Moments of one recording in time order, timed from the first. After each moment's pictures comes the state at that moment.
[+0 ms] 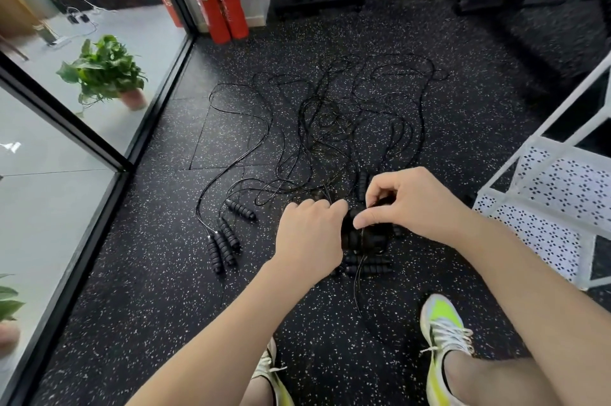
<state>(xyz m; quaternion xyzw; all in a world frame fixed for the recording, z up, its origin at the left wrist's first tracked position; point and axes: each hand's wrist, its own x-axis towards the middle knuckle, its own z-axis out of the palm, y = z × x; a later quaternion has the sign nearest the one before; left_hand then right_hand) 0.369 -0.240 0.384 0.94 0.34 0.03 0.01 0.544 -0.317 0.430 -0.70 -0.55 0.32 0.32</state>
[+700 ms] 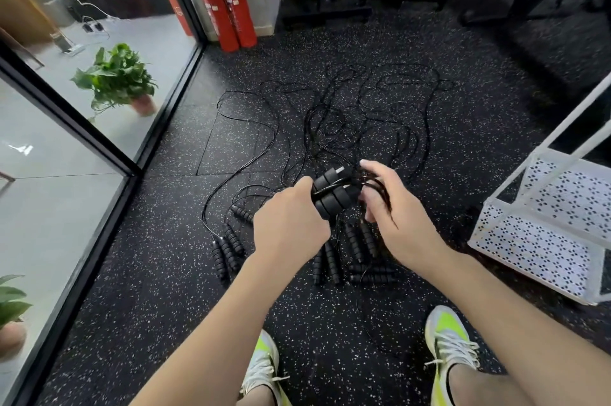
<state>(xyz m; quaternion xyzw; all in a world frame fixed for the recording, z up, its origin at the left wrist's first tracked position) 0.357 -0.221 0.426 0.84 0.52 0.08 0.14 0.513 -0.316 0.396 -0.67 -0.54 0.23 0.46</state>
